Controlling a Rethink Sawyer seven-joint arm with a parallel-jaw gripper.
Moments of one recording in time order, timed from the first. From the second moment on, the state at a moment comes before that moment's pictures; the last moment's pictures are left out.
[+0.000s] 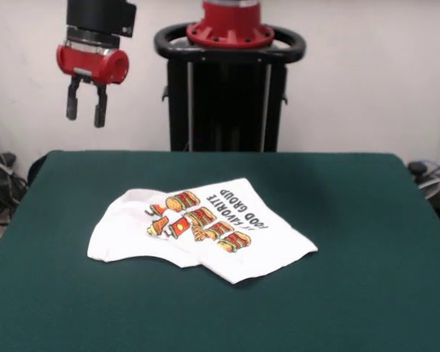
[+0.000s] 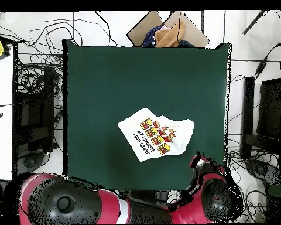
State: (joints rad) arm 0.20 0.01 -0.78 2.13 2.50 1.00 -0.14
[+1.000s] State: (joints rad) arm 0.16 -0.14 -0.90 2.15 2.11 0.92 -0.15
